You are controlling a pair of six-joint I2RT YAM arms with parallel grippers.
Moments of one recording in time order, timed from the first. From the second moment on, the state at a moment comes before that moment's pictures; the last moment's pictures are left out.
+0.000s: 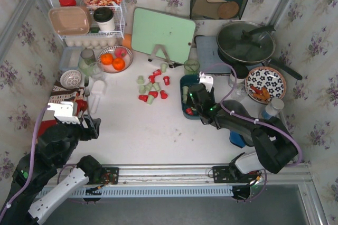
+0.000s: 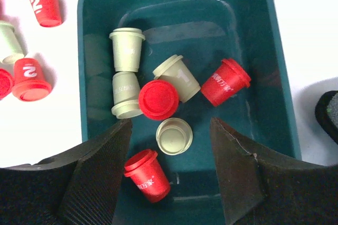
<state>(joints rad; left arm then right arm) -0.69 0.30 0.90 -0.96 -0.45 -0.28 0.63 1.42 0.71 0.07 0.54 0.50</state>
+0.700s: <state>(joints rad) -0.66 0.30 0.90 -0.96 -0.42 -0.28 0.77 1.70 1.01 0.16 0.33 0.27</state>
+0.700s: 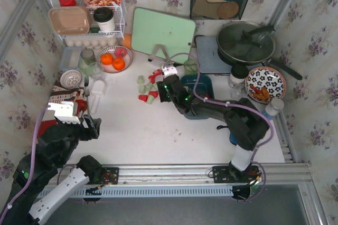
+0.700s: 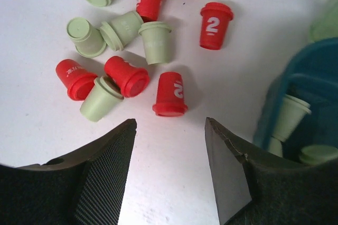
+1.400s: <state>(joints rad) -0.65 0.31 0.90 -0.95 -0.40 -0.26 0.77 2.05 1.26 0.07 0.32 0.22</state>
